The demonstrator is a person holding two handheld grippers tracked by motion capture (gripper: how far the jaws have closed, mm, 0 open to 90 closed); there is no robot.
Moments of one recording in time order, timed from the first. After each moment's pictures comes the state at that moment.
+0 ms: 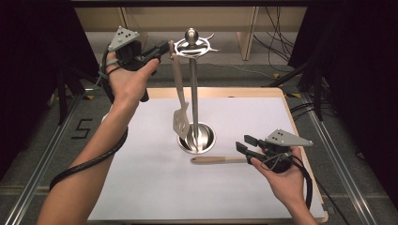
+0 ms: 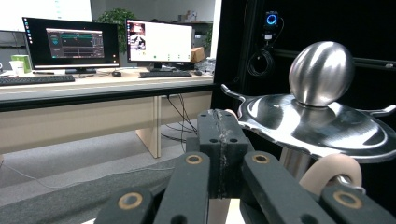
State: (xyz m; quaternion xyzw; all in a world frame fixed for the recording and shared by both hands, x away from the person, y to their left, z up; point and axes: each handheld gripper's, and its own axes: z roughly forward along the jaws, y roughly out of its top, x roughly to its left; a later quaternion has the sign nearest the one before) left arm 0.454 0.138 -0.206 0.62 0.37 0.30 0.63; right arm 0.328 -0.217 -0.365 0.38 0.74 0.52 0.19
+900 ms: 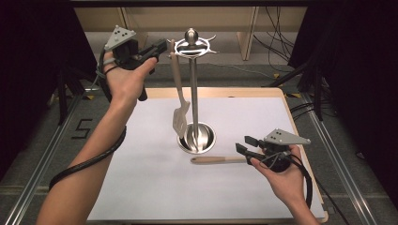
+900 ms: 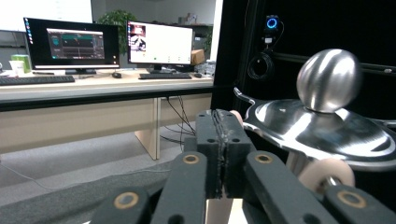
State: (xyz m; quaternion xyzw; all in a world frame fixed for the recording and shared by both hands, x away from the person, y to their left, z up) left arm 0.448 0.148 -0.207 0.61 0.37 0.30 0.64; right arm 0.332 -0.219 -0.366 0.38 0.76 0.50 0.18
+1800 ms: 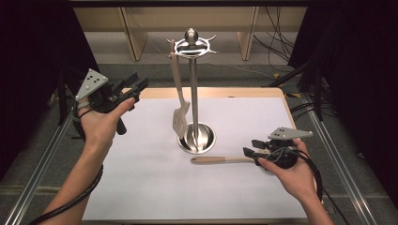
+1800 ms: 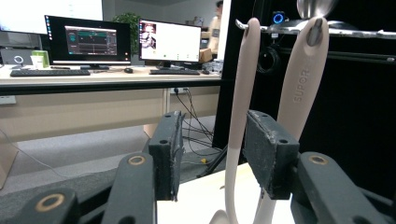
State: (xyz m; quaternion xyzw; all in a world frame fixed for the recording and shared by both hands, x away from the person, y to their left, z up) left arm 0.399 0.199 -0.270 0.60 0.36 0.31 0.64; right arm 0.344 -0.240 -0.370 0.39 0.79 0.44 0.14
